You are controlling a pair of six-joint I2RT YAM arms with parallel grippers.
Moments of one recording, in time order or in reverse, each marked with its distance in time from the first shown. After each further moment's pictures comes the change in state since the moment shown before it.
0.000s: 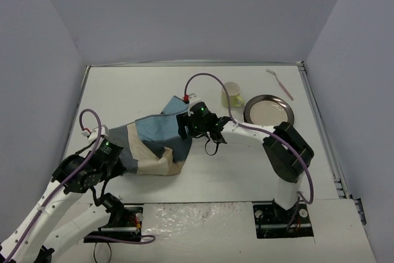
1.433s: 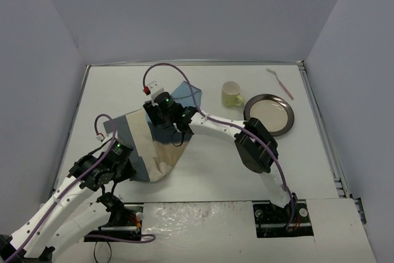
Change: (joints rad) left arm 0.000 0.015 -0.190 0.166 0.129 -0.025; right arm 0.145 0.324 0.570 -0.077 0.141 -0.194
